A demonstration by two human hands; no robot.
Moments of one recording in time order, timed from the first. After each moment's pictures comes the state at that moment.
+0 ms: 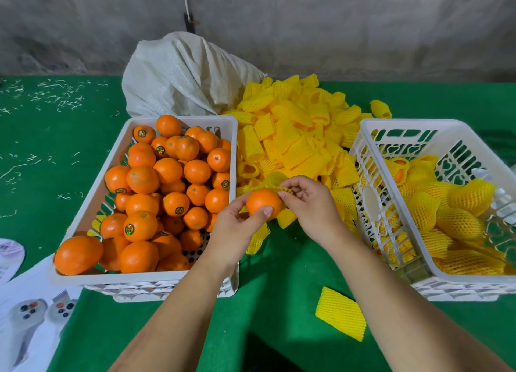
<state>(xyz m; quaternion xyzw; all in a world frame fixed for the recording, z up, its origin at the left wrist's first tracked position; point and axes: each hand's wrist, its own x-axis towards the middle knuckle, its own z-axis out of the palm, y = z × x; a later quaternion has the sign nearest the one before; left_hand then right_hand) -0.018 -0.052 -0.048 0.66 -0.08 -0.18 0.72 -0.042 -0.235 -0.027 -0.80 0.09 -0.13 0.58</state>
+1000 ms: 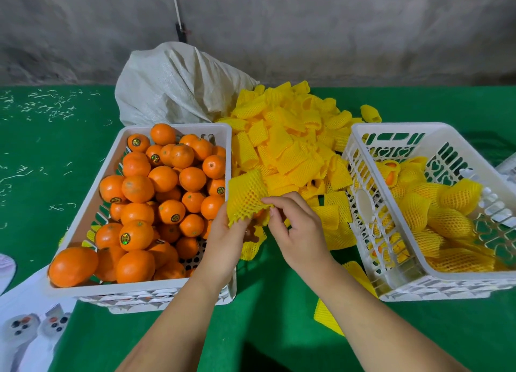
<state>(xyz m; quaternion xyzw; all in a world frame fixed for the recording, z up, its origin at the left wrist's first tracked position) -0.021 -0.046 -0.051 0.64 -0.12 -0.15 0.75 -0.078 -0.197 -0.026 -0.85 -0.05 -0.34 0.40</state>
